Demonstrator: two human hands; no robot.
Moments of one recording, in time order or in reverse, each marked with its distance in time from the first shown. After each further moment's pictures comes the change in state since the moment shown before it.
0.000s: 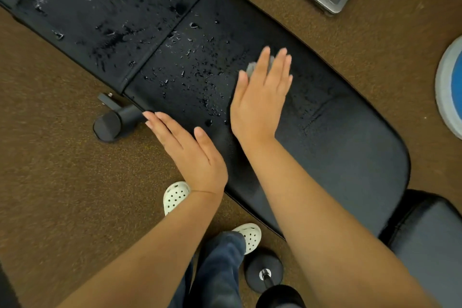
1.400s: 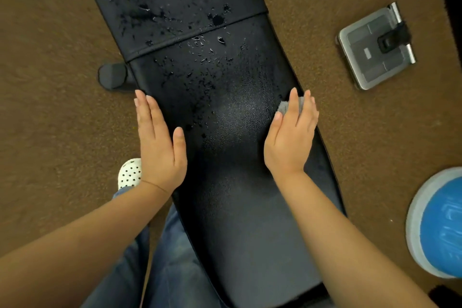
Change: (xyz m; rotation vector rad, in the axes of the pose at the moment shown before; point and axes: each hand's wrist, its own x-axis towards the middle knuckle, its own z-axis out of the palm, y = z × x) left_hand -0.001 0.008 0.000 0.157 0.008 -0.077; right_hand 0.070 0.094 -0.026 0.017 -0.160 -0.494
